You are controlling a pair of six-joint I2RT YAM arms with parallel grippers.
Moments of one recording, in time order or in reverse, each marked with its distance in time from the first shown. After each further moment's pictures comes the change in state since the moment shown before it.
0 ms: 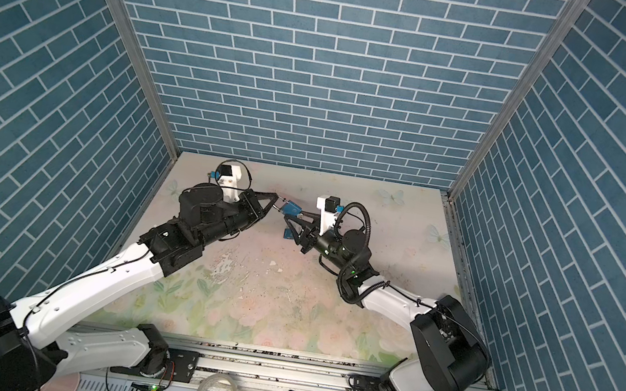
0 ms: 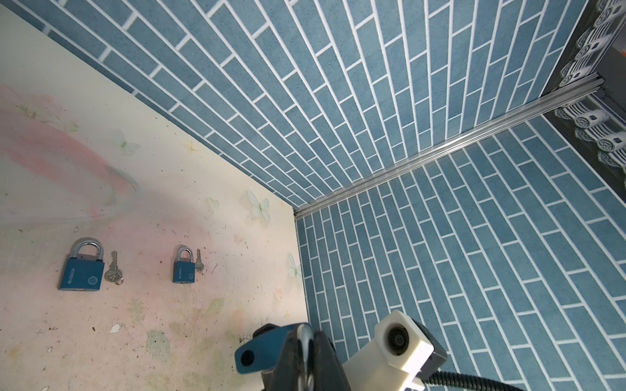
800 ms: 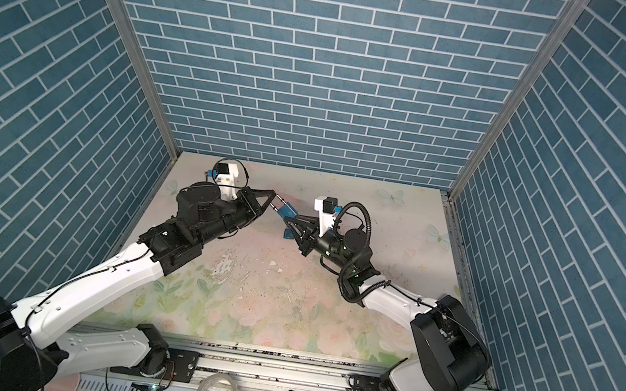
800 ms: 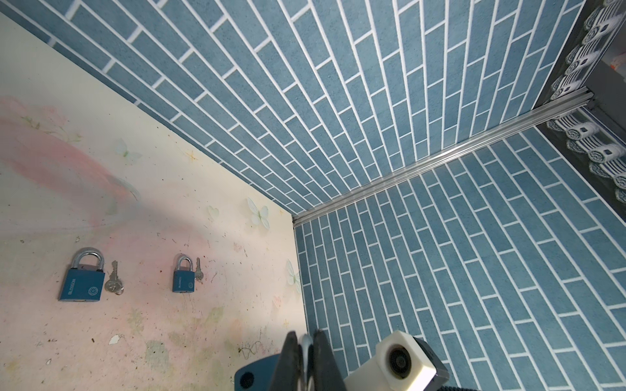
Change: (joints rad) left arm 0.024 0.000 -0.016 0.034 0.015 -0.002; right arm -0.012 0.000 0.001 -0.004 -0.089 -0.003
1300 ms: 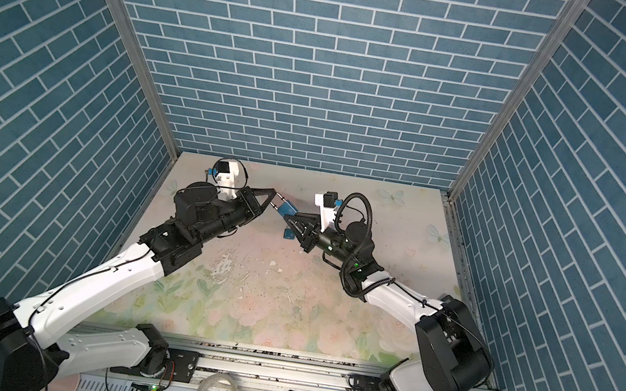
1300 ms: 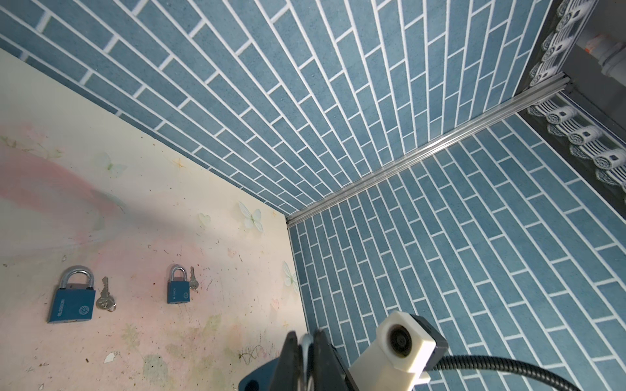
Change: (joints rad) left arm 0.024 0.001 -0.040 0.093 0.073 0.072; right arm -0.043 -0.019 0.063 -0.121 -0.096 0.070
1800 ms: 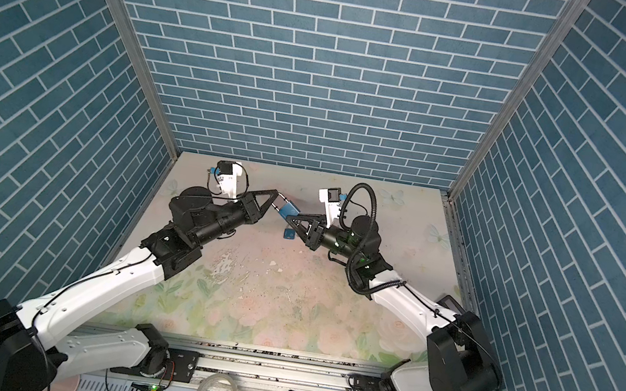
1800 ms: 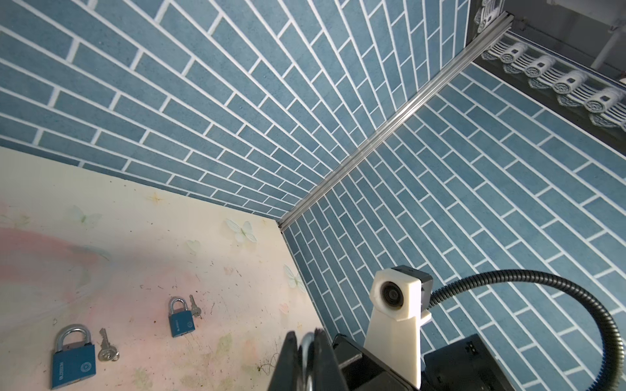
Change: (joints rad) left arm 0.015 -0.021 -0.069 0.132 0.092 0.199; right arm -0.027 -0.084 0.036 -0.169 -0.093 0.163
